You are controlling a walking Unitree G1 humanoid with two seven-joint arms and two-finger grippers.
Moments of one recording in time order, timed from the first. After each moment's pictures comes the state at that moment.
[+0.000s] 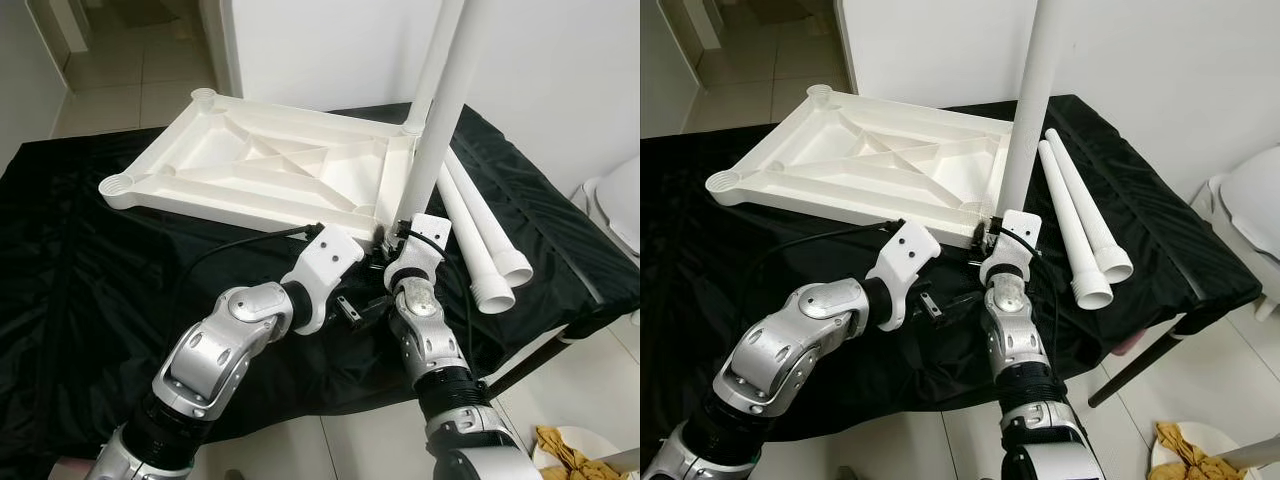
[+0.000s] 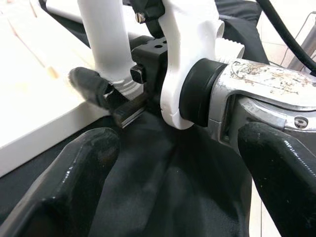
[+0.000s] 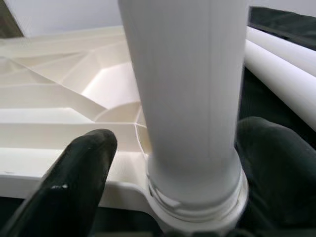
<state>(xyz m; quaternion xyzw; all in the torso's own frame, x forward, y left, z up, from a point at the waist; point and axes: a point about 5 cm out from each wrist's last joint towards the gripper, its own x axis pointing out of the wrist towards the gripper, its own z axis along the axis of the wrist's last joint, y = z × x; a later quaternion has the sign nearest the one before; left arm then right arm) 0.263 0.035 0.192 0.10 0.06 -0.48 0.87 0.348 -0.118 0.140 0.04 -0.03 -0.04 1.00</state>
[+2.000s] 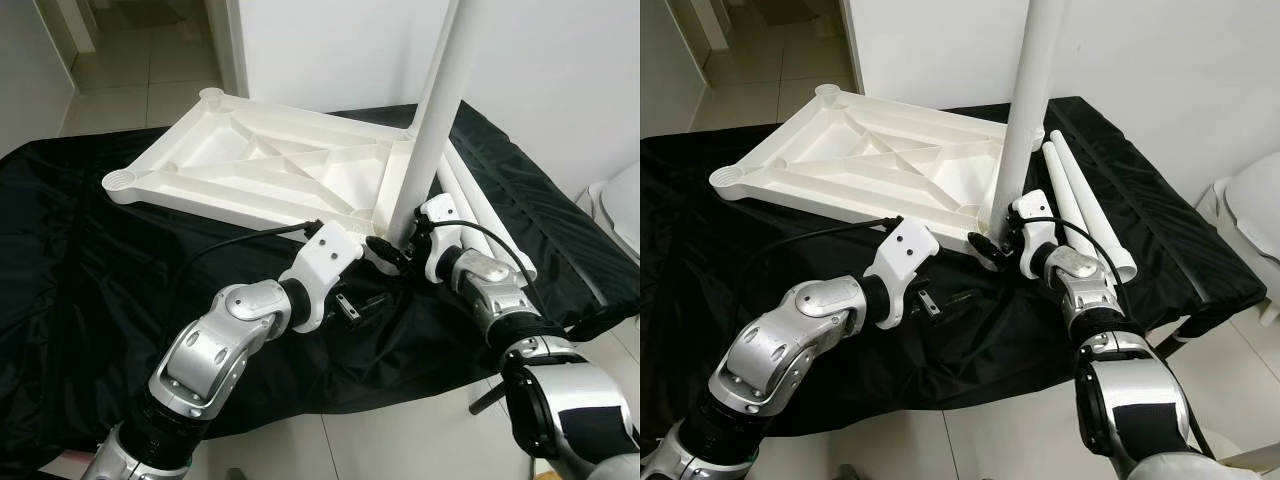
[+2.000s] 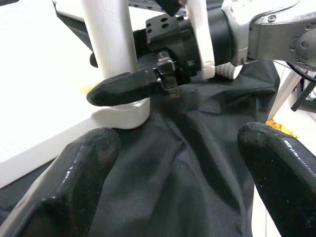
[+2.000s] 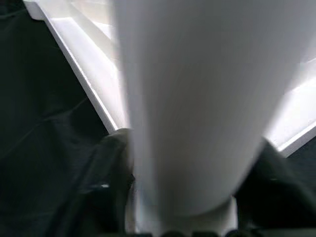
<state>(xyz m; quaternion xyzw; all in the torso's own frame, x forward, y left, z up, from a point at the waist) 0.262 0.038 0.195 0.11 0.06 -0.47 0.87 0.372 -0.169 0.145 -0.11 0.02 0.34 0.93</state>
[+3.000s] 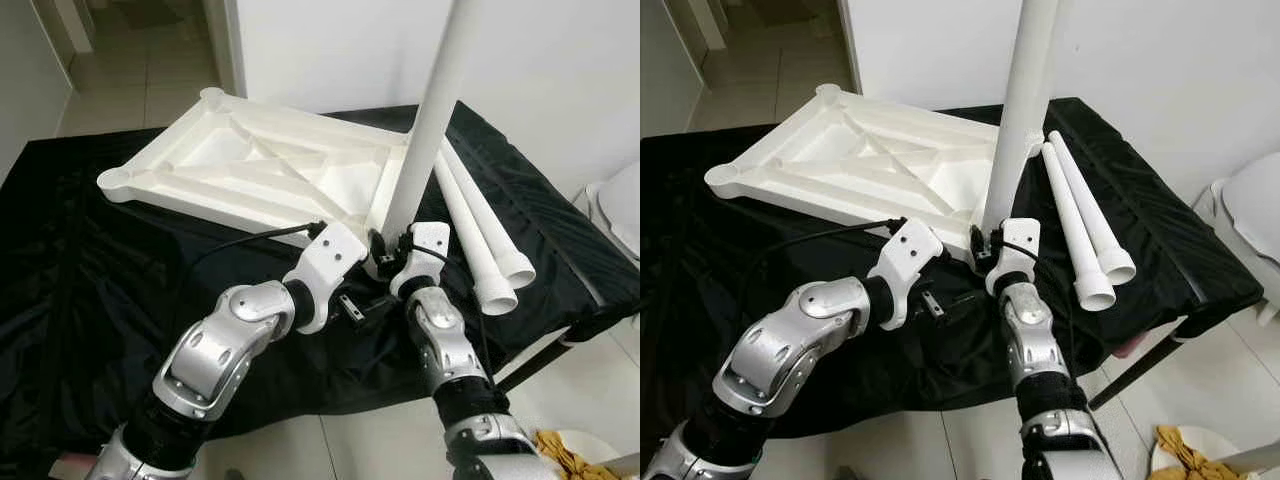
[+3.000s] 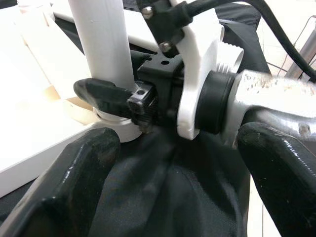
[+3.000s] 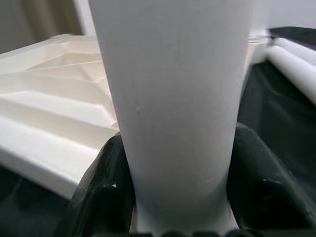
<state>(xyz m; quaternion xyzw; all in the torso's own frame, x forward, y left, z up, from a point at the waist) 0.260 0.033 0.194 0.10 0.06 -0.48 0.87 0.336 -0.120 0.127 0.02 -0.05 0.01 1.00</state>
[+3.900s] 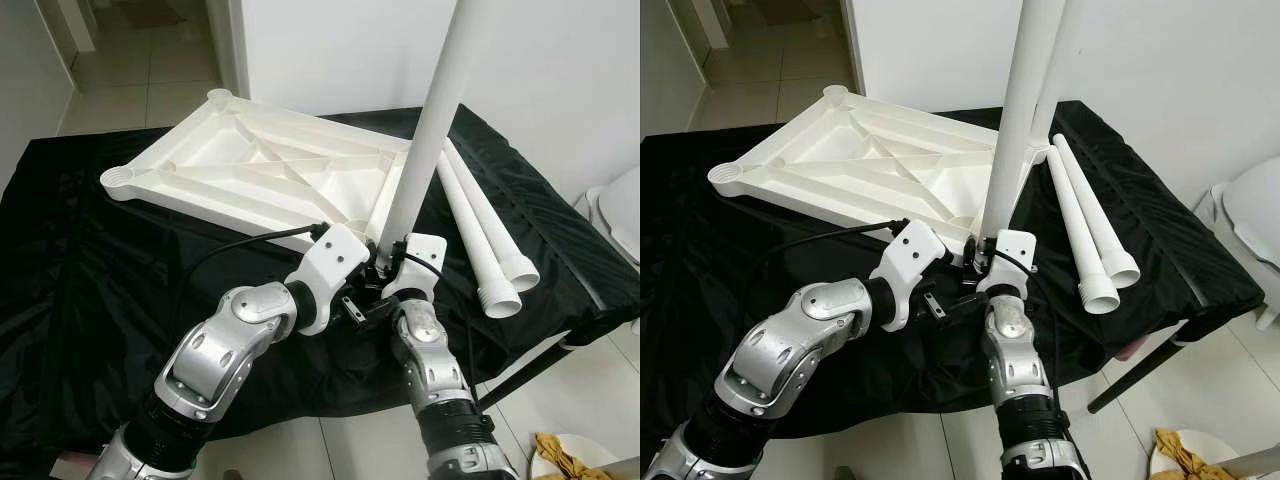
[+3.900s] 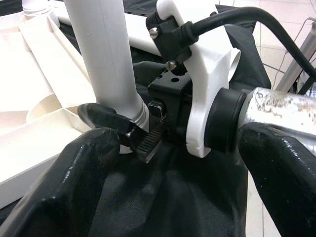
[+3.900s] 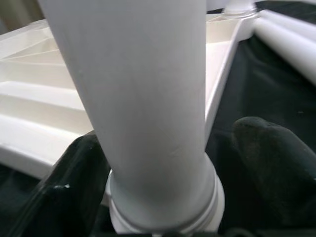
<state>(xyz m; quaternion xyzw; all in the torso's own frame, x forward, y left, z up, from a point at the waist) 0.260 0.032 0.194 0.10 0.06 -0.48 0.87 0.324 -0.119 0.124 0.04 -0.02 0.01 1.00</state>
